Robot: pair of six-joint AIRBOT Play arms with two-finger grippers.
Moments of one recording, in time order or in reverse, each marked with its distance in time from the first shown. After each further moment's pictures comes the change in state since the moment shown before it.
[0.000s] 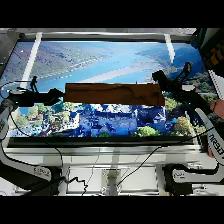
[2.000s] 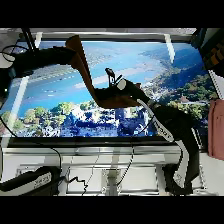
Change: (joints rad) left arm -0.376 0.456 0.251 -0.026 0.152 0.120; right arm 0.602 -0.546 0.695 -0.485 0.431 0.416
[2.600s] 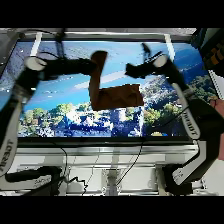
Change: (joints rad) left arm -0.239 -0.182 0.000 -0.005 0.059 0.003; right arm -0.415 0.215 0.046 -0.098 0.234 0.045
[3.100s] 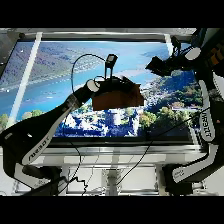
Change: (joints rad) left arm -0.360 -0.211 0.000 -0.050 0.431 0.007; right arm -0.178 0.074 0.001 -0.064 0.151 0.006
